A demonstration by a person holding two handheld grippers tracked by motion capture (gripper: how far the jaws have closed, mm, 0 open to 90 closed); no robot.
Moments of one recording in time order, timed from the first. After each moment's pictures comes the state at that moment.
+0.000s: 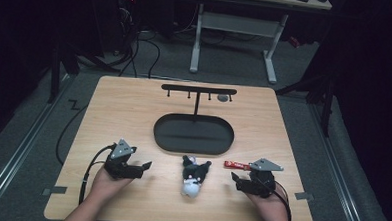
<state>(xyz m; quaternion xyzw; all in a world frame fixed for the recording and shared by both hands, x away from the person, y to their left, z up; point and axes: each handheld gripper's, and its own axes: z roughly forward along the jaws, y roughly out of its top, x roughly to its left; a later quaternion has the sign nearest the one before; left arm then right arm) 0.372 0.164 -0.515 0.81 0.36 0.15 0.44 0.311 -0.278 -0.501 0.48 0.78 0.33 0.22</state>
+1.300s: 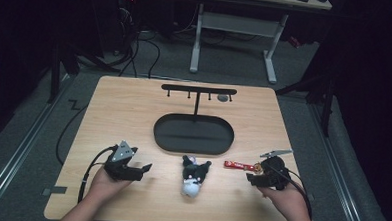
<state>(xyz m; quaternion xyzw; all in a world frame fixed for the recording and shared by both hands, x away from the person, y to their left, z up) 0.367 0.162 -0.515 0.83 0.32 0.16 0.43 0.324 -0.304 -0.459 0.56 0.79 0.20 0.13</state>
